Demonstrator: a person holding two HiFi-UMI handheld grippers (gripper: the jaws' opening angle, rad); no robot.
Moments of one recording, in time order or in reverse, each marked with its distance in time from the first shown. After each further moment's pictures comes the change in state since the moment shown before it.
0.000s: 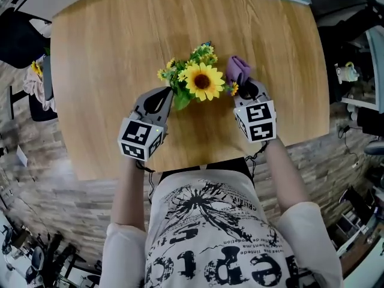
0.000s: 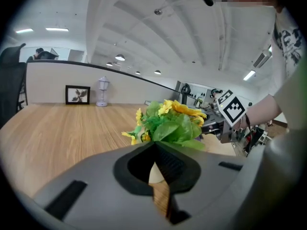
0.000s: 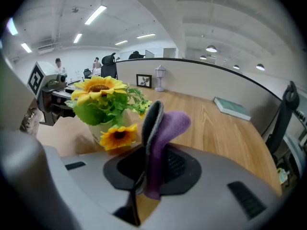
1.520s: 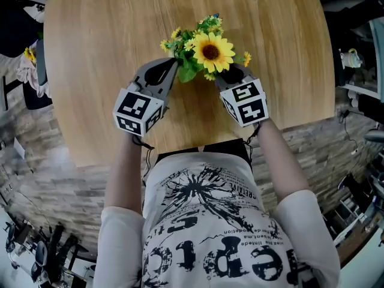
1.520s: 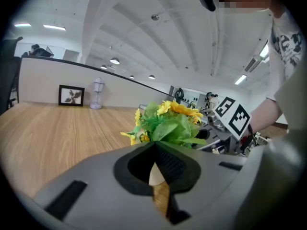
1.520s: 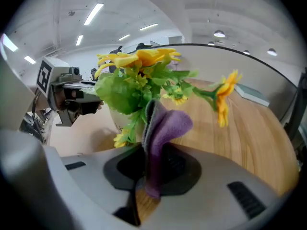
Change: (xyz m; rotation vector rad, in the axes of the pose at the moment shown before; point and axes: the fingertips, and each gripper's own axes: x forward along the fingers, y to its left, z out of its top) left arm 0.003 0.002 0.001 0.012 -0.068 -0.094; right arm 0.021 0.080 -0.019 0.035 0.106 0.148
